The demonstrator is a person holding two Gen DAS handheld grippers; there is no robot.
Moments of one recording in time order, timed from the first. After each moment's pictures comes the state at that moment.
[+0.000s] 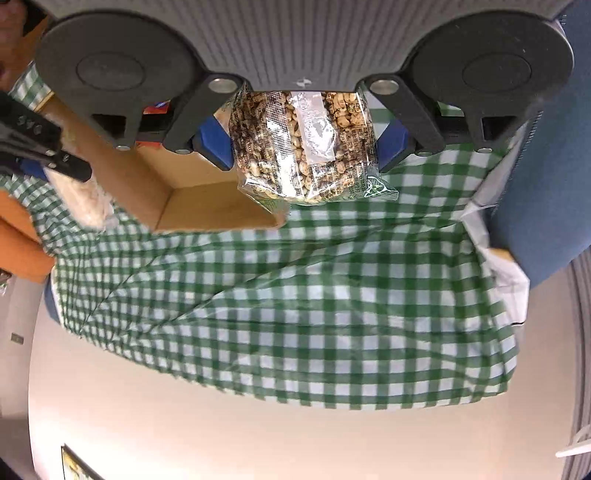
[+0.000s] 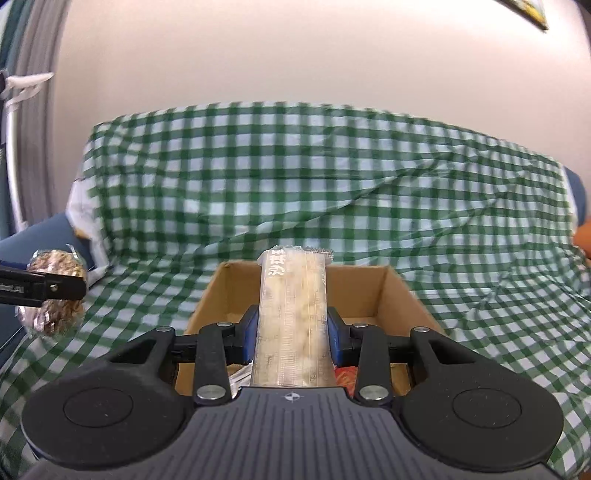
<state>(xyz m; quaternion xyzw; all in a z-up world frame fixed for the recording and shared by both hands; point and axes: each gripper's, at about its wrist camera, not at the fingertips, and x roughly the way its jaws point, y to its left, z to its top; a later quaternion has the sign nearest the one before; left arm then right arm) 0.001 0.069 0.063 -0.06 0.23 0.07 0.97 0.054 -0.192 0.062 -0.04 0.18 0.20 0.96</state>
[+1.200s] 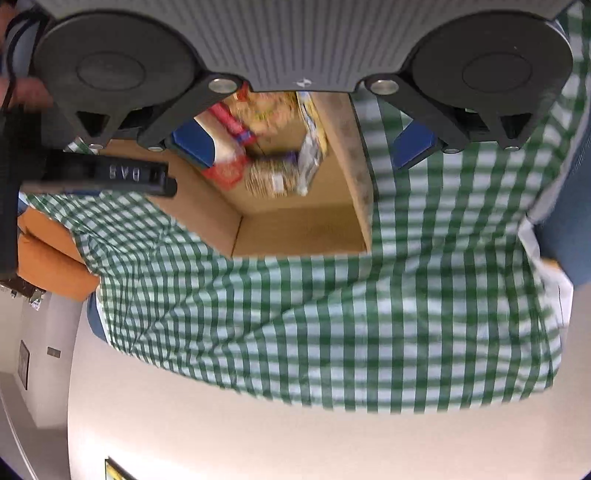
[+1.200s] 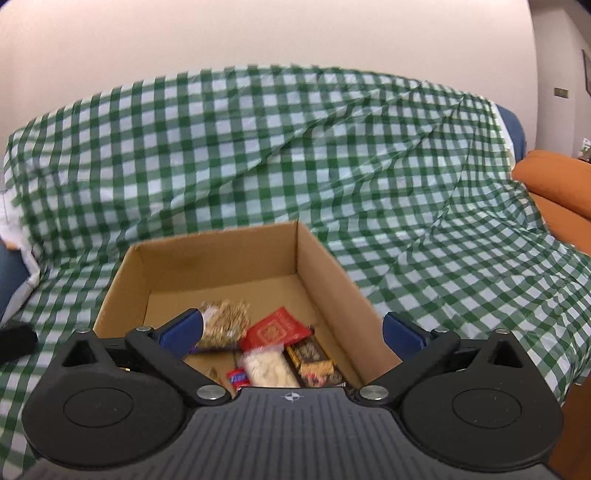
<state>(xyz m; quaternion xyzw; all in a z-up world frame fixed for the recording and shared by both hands) -0.035 -0.027 0.039 -0.05 0.24 0.01 0.97 0.078 -0.239 0.048 0.00 0.26 0.10 0.96</state>
